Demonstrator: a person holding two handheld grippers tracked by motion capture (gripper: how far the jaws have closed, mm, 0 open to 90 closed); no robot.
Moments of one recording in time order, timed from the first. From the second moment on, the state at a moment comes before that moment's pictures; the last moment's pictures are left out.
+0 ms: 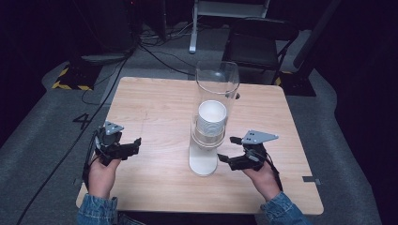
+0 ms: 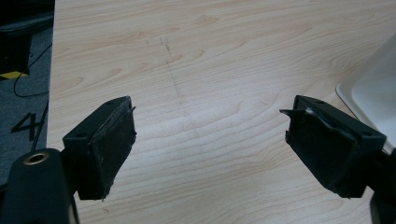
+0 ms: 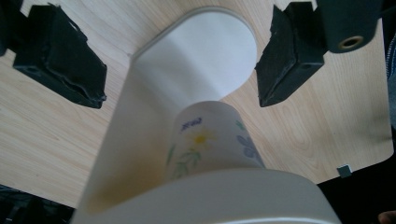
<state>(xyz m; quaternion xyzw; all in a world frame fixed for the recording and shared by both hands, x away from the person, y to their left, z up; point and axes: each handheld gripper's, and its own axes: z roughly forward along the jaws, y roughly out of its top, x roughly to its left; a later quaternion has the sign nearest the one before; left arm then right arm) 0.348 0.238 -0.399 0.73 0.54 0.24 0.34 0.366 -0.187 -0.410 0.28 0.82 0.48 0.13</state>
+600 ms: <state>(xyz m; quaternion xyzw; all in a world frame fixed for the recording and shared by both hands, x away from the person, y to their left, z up) 0.348 0.240 -0.400 0.73 0.55 0.23 0.34 0.377 -0.149 -0.431 0.27 0.81 0.50 0.13</state>
